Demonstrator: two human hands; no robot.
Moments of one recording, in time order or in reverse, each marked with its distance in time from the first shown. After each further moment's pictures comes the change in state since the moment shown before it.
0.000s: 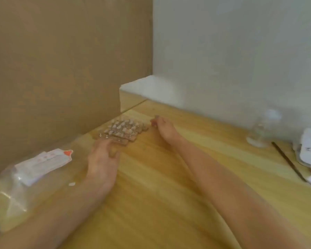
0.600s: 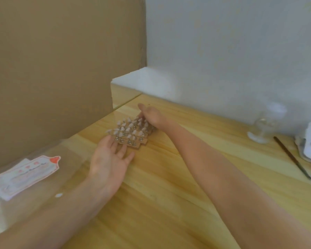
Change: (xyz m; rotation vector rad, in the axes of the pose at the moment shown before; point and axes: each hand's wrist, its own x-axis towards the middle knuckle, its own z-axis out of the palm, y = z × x) left_hand -0.022 0.013 0.036 -0.180 -0.231 -0.113; right_hand 0.039 -0.025 0.003 -0.157 -0.193 0.037
